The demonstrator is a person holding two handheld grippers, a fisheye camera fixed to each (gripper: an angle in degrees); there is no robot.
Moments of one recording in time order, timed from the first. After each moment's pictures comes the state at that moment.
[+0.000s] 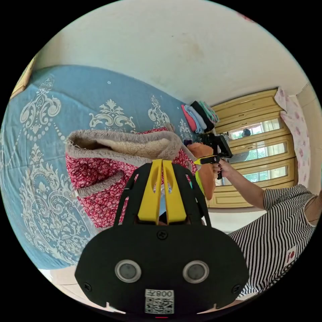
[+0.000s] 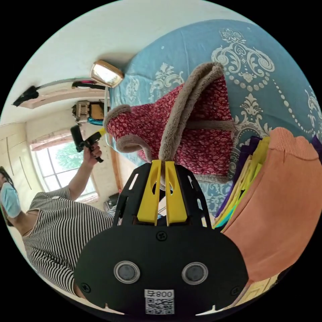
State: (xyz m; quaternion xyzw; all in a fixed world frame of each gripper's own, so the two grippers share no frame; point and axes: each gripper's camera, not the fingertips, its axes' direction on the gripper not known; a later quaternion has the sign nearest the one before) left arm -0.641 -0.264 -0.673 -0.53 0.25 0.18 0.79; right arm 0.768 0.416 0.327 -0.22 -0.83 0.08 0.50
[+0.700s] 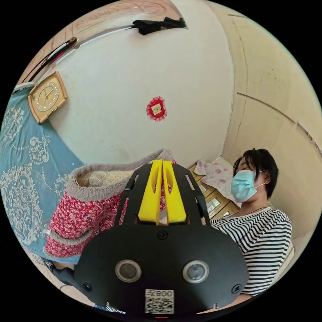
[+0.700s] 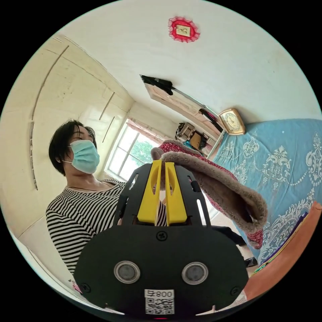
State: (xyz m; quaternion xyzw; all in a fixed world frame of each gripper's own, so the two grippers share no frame) left arm -0.791 -0.477 -1.160 -0.13 0.48 -0.05 0.87; right arm 1.064 0.553 0.132 0.17 -0.94 0.11 0.27
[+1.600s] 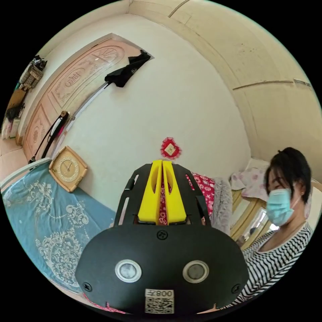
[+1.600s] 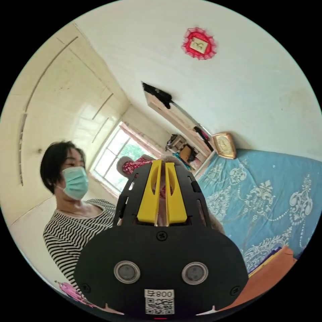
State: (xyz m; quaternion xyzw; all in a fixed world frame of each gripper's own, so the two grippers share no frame) left arm -0.833 -0.654 -1.206 0.04 0.32 0.05 0.95; right arm 1.057 0.422 0.119 0.21 -0.91 0.13 0.34
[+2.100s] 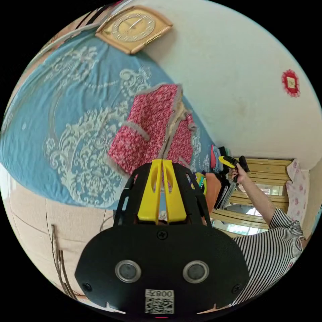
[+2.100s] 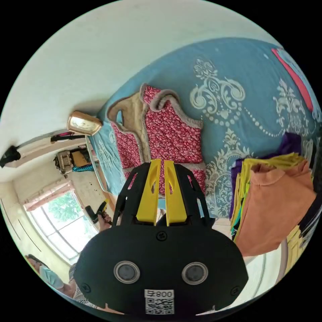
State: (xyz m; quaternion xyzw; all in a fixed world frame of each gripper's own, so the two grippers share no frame) left arm -0.982 -0.499 -0.850 -0.49 0.09 -0.02 0.87; right arm 0.737 0.281 0.291 -0.33 -0.73 0.23 0.55
